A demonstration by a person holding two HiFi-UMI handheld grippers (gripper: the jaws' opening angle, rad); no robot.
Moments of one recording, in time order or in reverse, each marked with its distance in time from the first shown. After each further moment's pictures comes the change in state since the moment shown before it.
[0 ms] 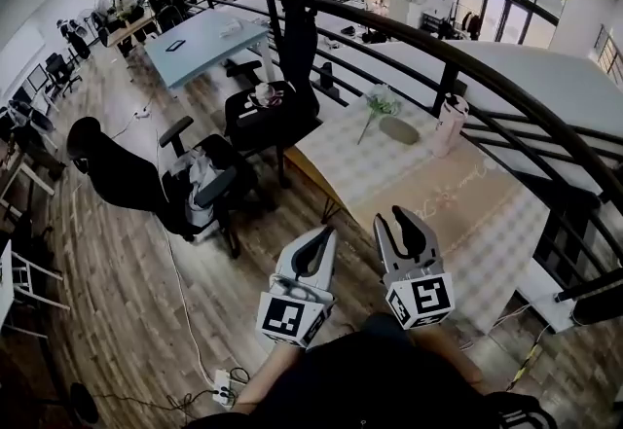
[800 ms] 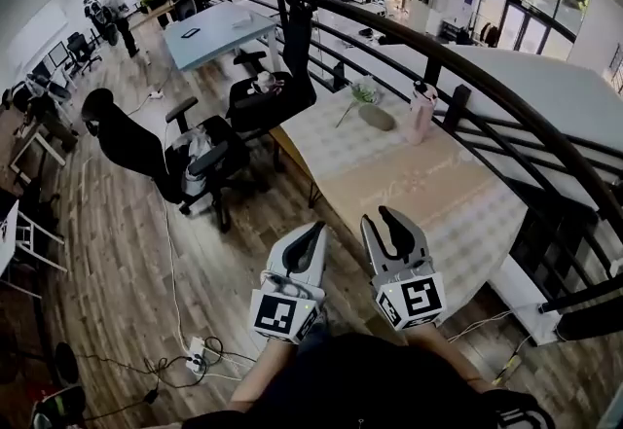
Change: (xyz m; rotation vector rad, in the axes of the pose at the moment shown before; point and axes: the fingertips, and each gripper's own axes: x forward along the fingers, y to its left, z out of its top) left arm -0.012 -0.155 0.015 0.058 -0.018 0.130; right arm -0.138 -0.048 0.028 0.015 -0.040 0.157
